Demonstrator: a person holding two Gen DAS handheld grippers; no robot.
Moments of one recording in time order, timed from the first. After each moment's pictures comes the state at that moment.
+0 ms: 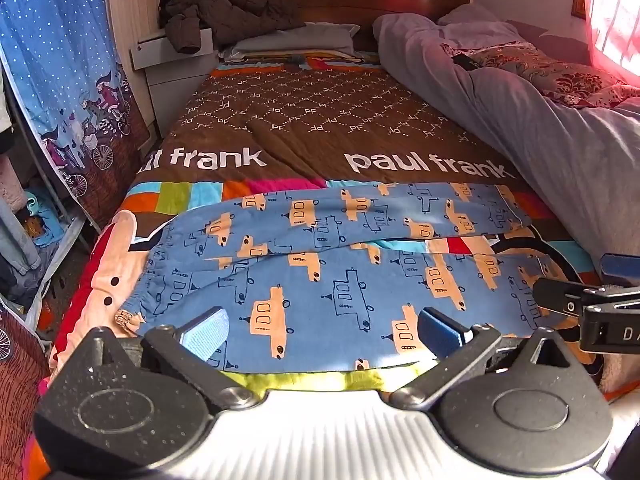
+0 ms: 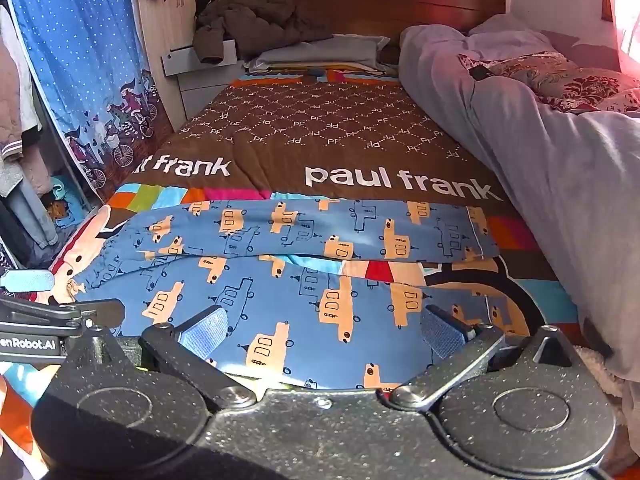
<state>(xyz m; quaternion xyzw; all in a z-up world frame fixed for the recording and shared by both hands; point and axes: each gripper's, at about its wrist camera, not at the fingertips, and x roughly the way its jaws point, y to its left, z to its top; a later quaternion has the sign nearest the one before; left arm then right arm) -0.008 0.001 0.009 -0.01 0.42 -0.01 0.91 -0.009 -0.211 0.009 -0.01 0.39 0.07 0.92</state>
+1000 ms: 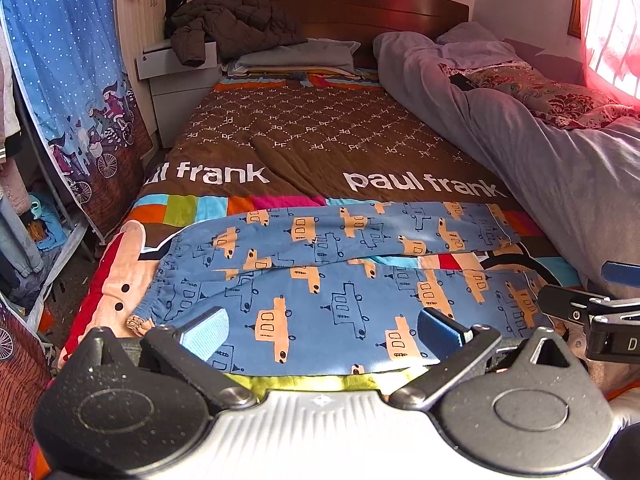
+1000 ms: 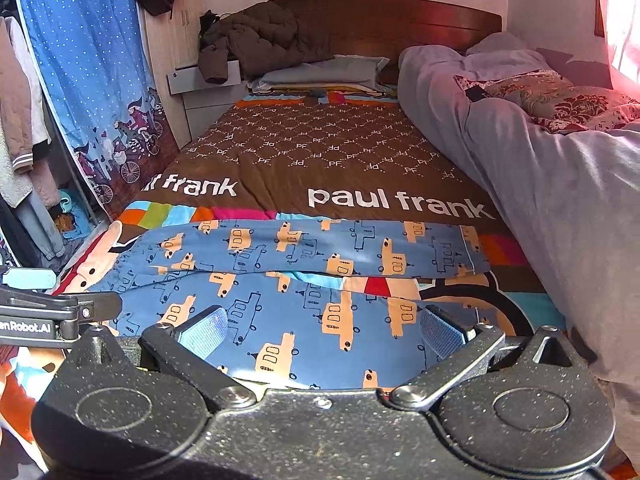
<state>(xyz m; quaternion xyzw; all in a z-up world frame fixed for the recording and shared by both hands) -0.025 0.006 0.033 -0.02 0.40 -0.01 0.92 -0.036 -0.216 0.045 -0.01 0.36 0.08 0.93</state>
